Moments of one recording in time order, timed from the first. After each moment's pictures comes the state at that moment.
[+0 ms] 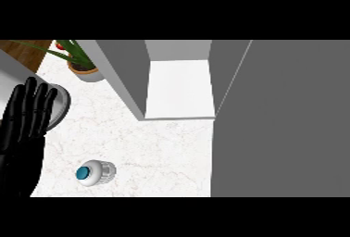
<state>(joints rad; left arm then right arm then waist) 0.03 0.10 -0.01 -2.10 -0.03 -0.02 -0.01 0.01 -0.11 -0.02 -2.10 0.00 -0.01 0.01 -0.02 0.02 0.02</state>
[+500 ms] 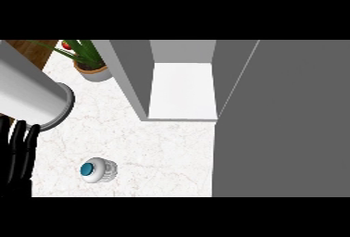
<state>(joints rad) 0.30 0.02 -0.13 -2.31 0.00 0.14 0.06 0.23 -0.10 0.06 -2.23 -0.08 0.08 0.06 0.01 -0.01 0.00</state>
